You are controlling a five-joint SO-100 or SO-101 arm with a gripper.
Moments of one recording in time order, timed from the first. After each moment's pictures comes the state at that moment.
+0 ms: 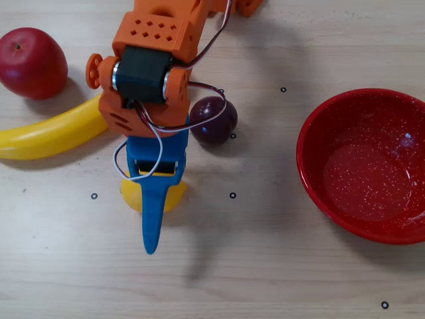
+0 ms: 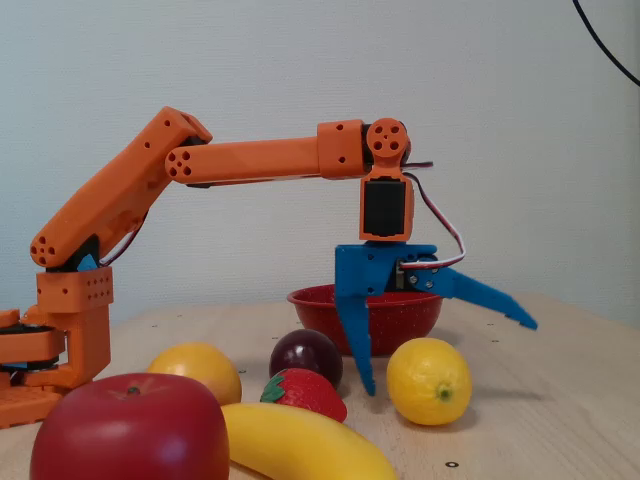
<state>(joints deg) -13.0 38.3 33.7 94.9 16.2</state>
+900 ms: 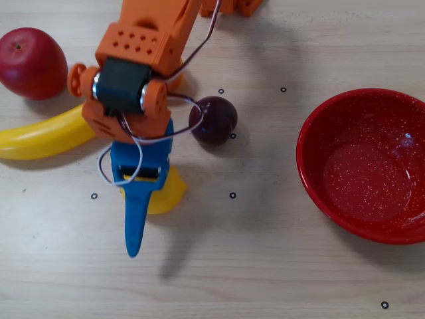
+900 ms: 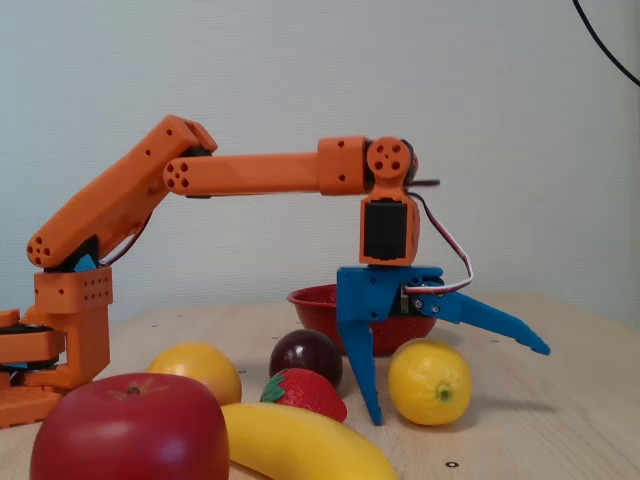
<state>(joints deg) -16.1 33.9 31.2 92.9 18.5</state>
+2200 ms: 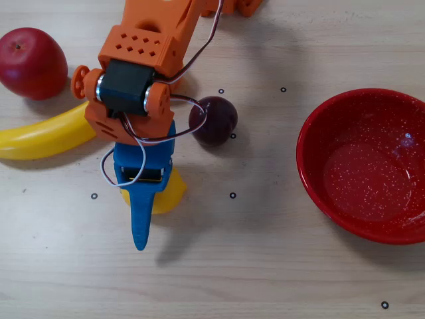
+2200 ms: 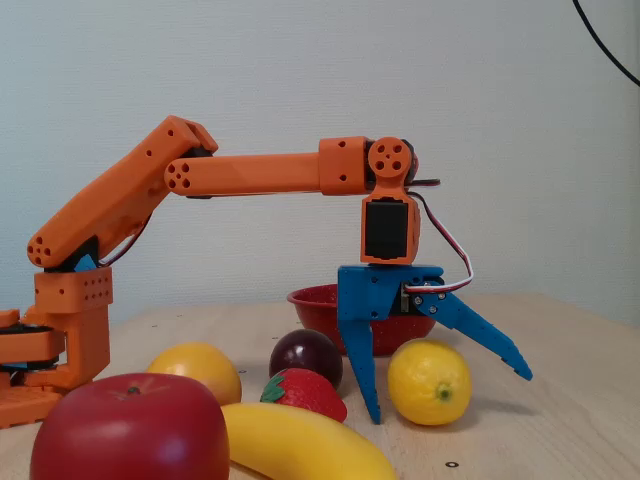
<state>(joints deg) -15.9 33.9 31.2 92.8 18.5</state>
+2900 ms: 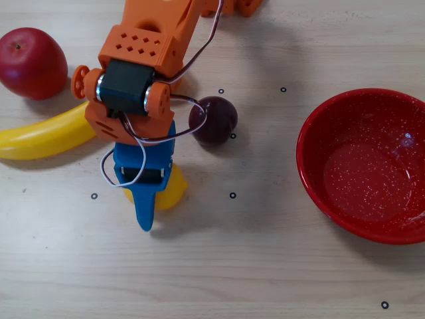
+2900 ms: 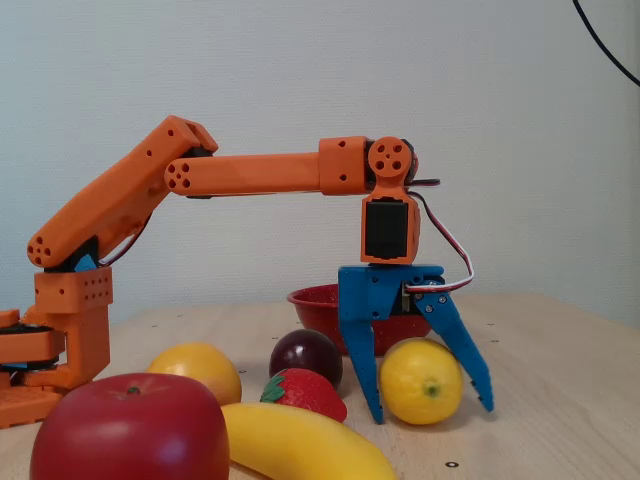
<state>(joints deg) -15.9 33.9 31.2 92.8 18.6</state>
